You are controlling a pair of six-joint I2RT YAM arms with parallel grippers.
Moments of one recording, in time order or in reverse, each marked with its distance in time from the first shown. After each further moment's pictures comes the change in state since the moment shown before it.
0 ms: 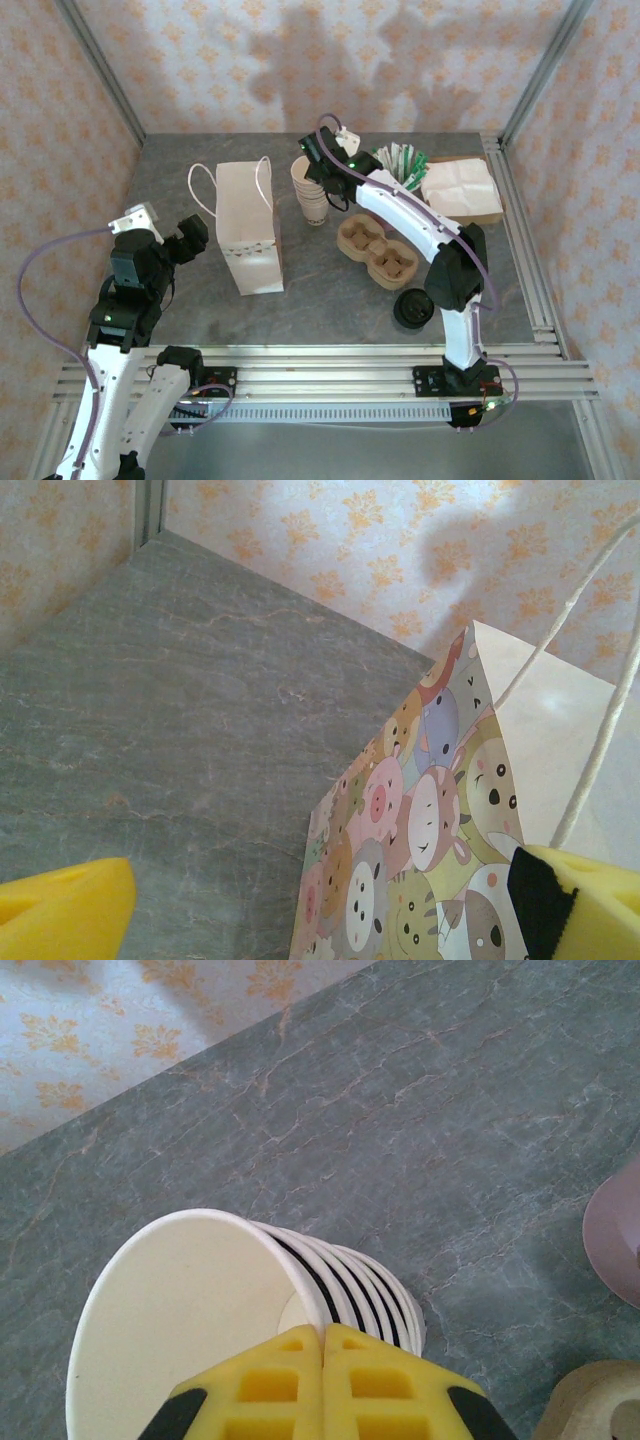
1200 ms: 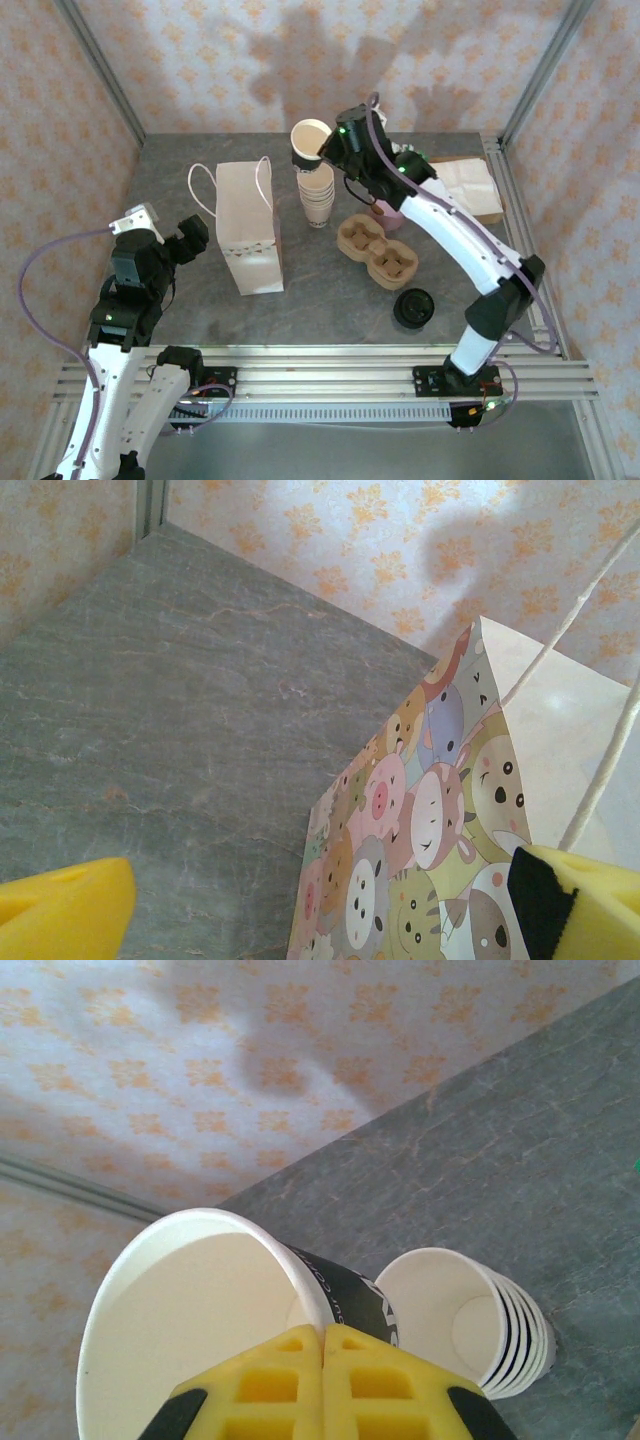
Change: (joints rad) left arm 0.000 0.002 -0.006 0.000 0.000 -0.014; right arm -0.009 -0.324 -0.109 0.136 -0.131 0.011
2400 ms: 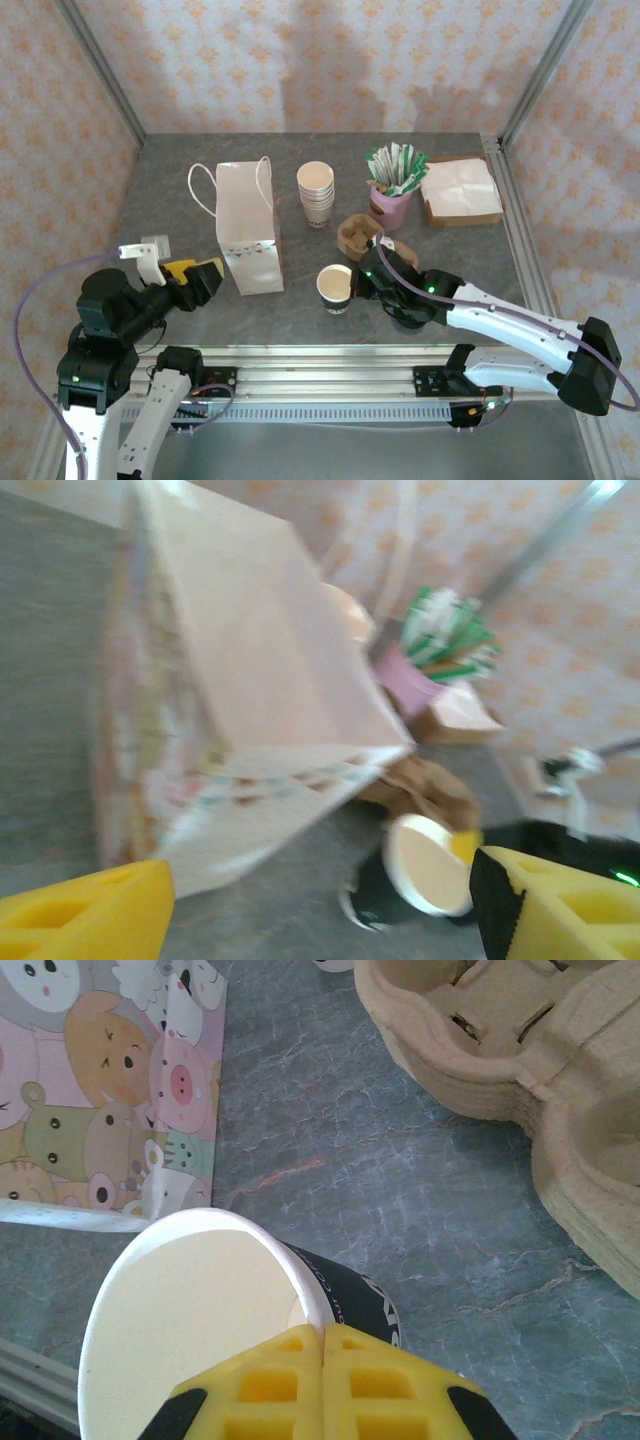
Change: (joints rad) left arm 0.000 -0.207 0.134 -0.272 0.610 0.068; right arm 0.268 -0.609 -1.075 0.124 -0.081 -0.039
